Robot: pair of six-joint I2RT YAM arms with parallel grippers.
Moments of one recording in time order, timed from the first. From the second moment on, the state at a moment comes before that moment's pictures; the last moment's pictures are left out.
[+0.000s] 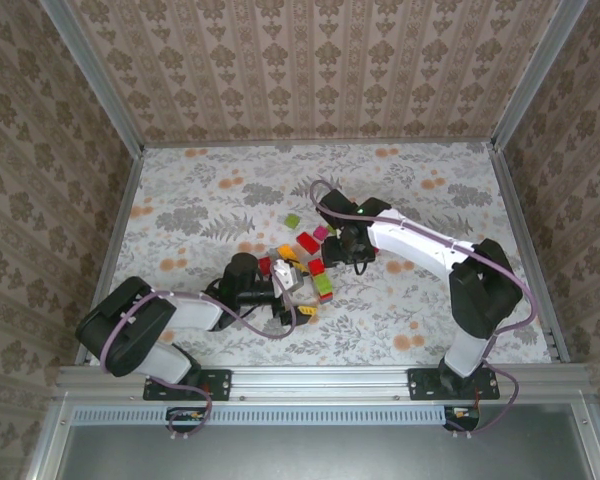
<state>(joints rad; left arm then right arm) -0.73 1.46 0.32 0.71 0.69 0.26 0.67 1.75 1.37 -0.95 0.07 0.54</state>
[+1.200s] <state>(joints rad) -0.72 1.50 0.39 0.65 0.65 0.27 0.71 1.82 1.47 -0.96 0.04 0.37</state>
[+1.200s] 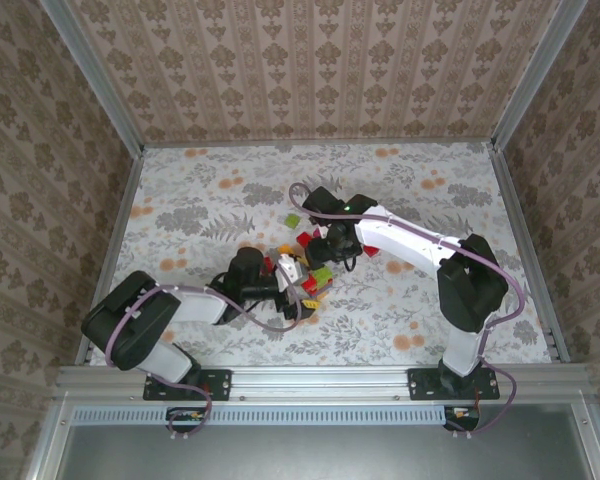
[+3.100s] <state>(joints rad) -0.69 1.47 0.44 0.65 0.66 0.27 0.45 1.69 1.20 -0.73 0.09 0.26</state>
